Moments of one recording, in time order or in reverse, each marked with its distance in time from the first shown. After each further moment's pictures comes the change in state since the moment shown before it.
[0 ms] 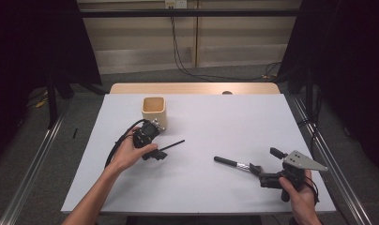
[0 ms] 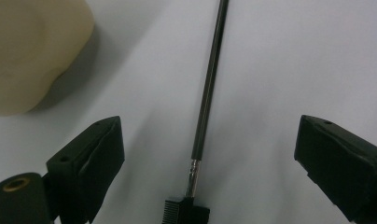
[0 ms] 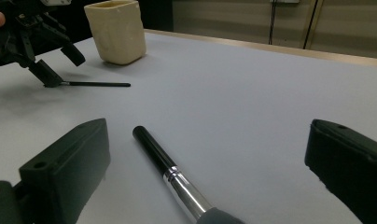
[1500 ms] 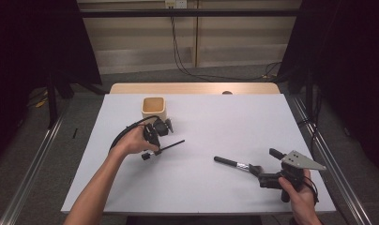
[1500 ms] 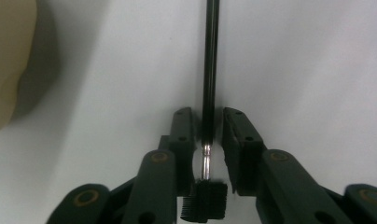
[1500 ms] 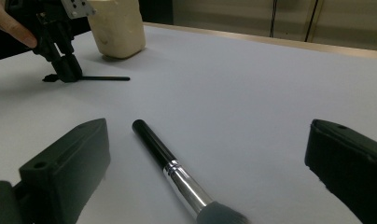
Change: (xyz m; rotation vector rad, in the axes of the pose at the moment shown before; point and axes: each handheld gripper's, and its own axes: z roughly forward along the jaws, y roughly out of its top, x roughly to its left) left arm 0.009 0.037 0.019 0.388 -0.048 0.140; right arm 0.000 -0.001 0.002 0.024 0.000 0.004
